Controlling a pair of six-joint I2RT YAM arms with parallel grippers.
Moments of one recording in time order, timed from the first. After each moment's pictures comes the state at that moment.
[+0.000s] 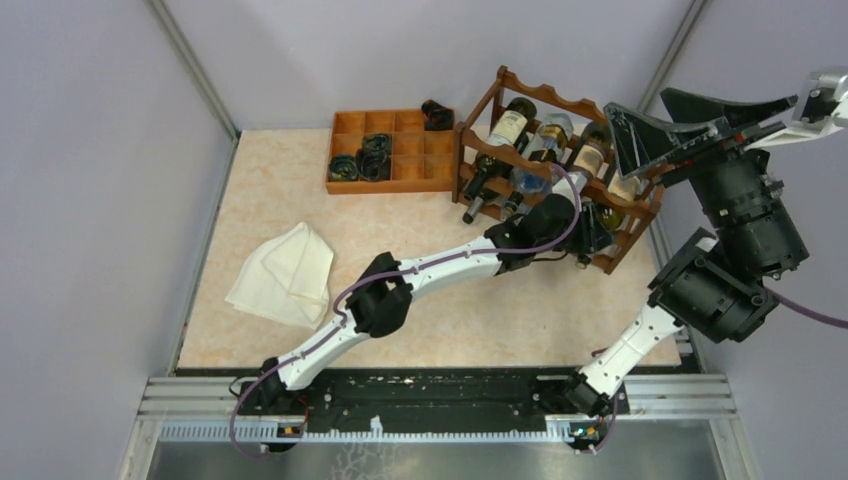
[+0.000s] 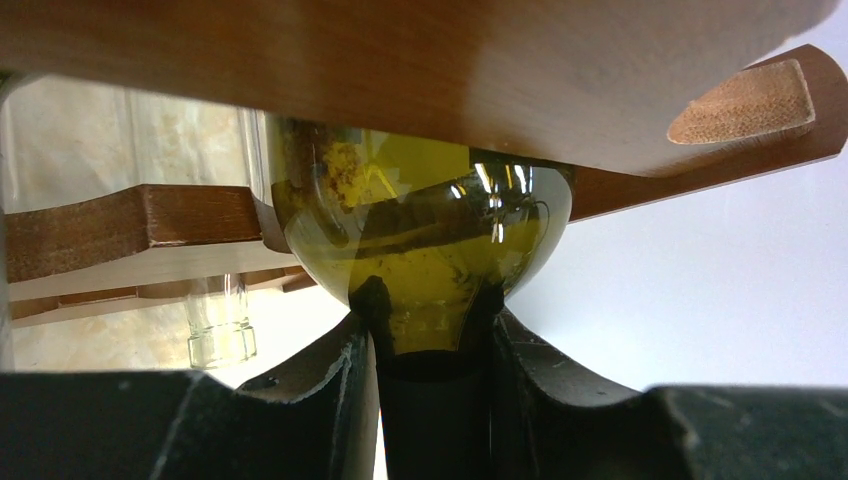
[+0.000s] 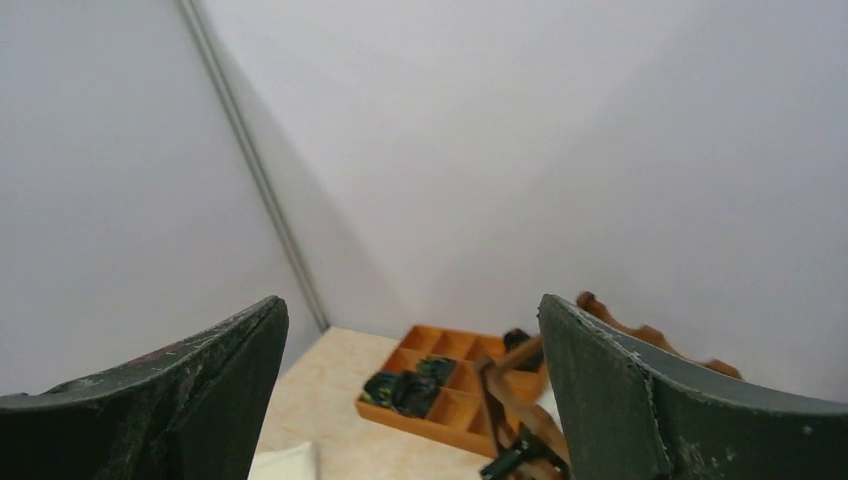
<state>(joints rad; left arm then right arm) -1.13 2.58 2.36 0.01 0.00 -0.88 2.28 0.95 1.63 1.54 1.08 -2.07</state>
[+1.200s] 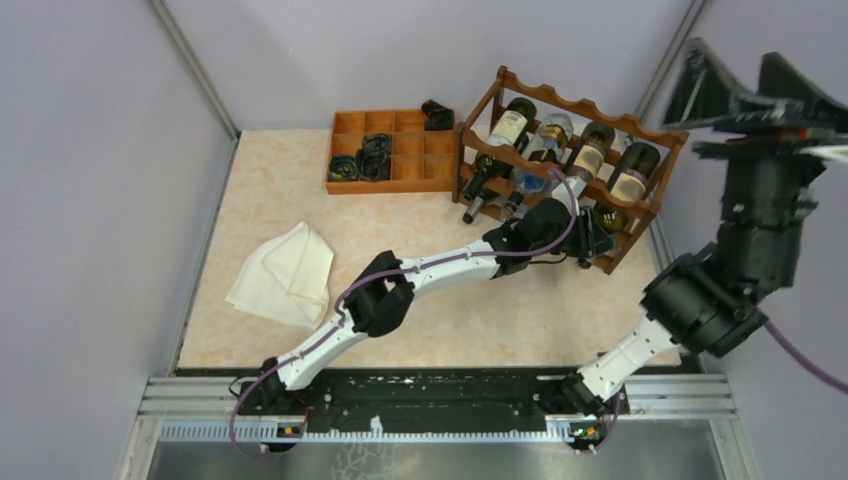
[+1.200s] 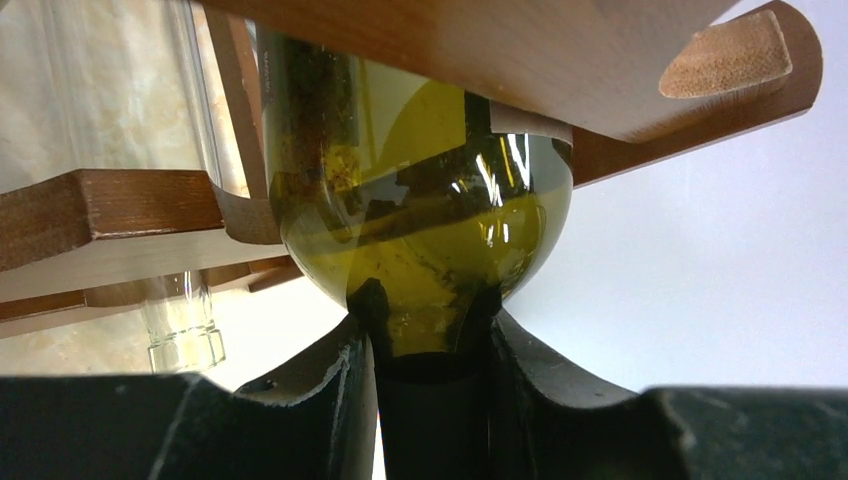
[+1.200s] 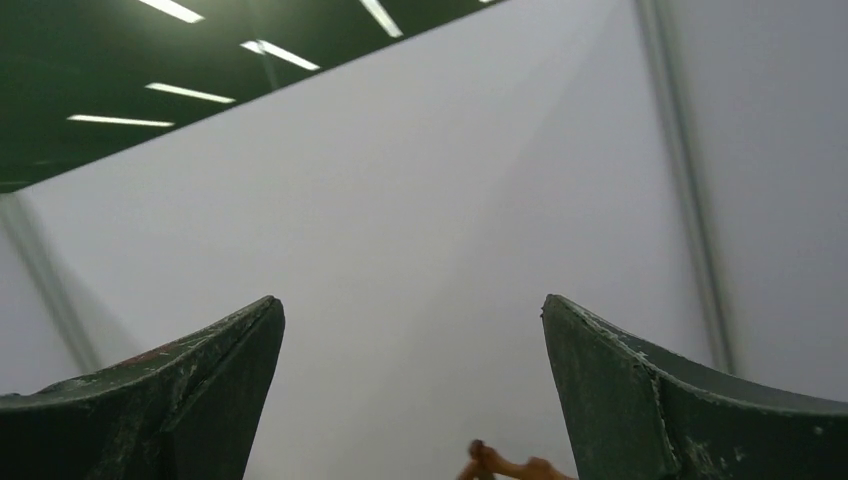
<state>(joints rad) -1.13 2.56 2.26 0.15 0.07 -0.90 2.25 1.14 1.82 1.53 0.62 -2.08</state>
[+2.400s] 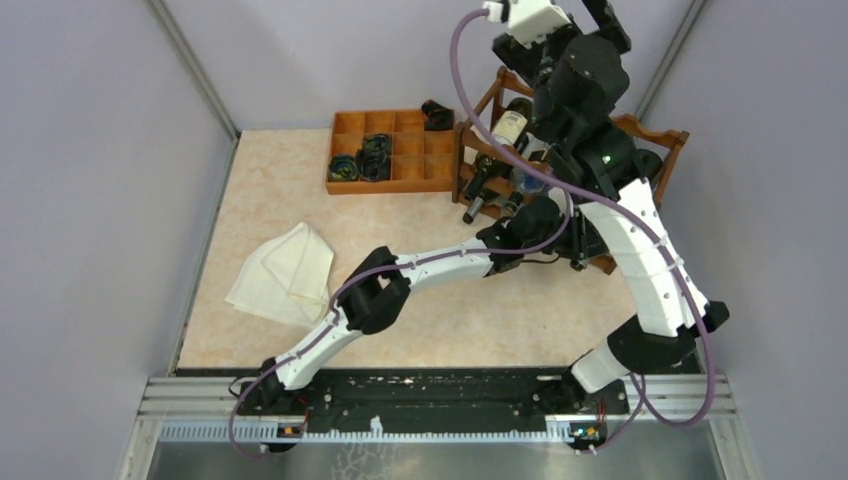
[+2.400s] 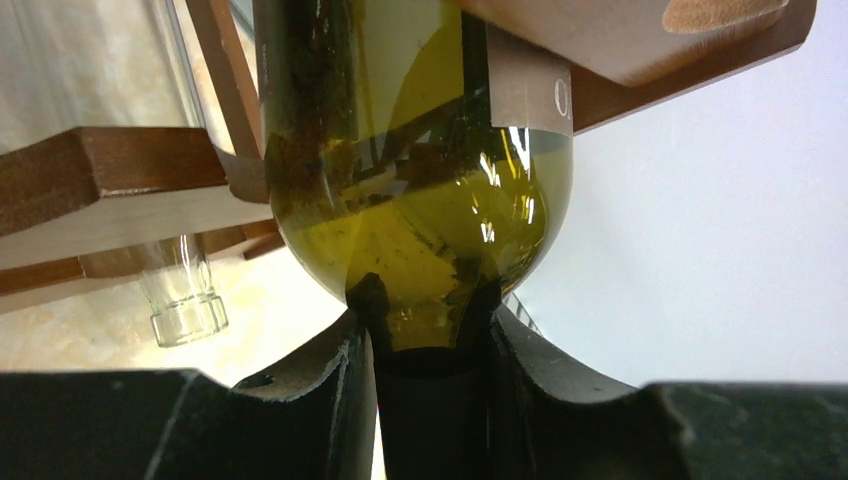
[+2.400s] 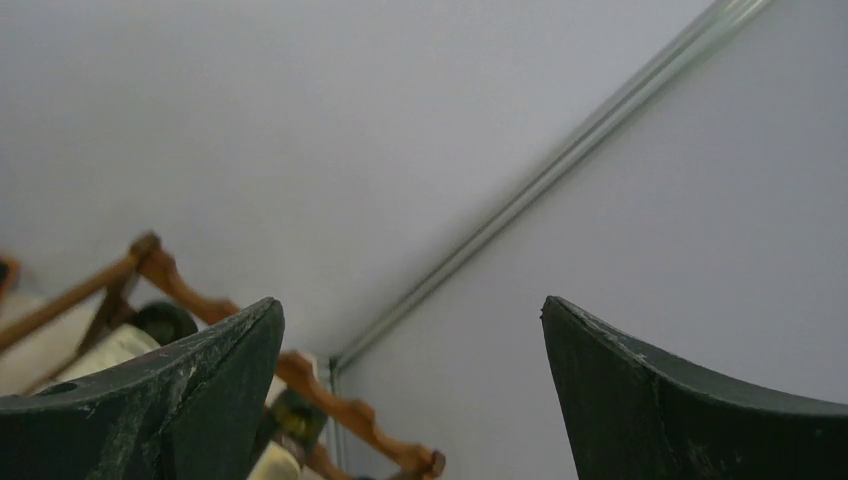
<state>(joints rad) -1.11 2.52 2.16 0.20 0.16 -0.88 0.68 1.51 2.13 -0.21 0.79 -0.97</state>
